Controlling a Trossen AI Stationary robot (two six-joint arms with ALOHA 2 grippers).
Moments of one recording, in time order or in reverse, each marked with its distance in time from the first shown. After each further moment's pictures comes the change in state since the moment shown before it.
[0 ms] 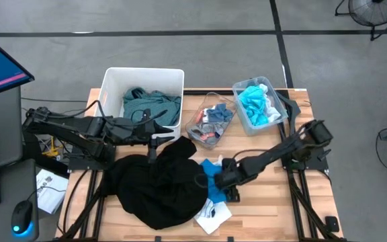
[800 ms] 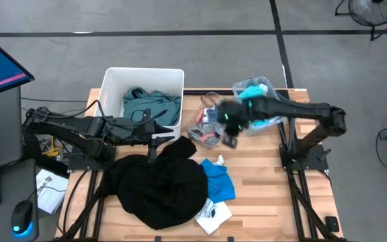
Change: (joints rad) left arm 0.000 0.000 0.000 0.003 -0.001 0.004; right arm -0.504 -0.245 0.460 -0.637 0.010 -0.119
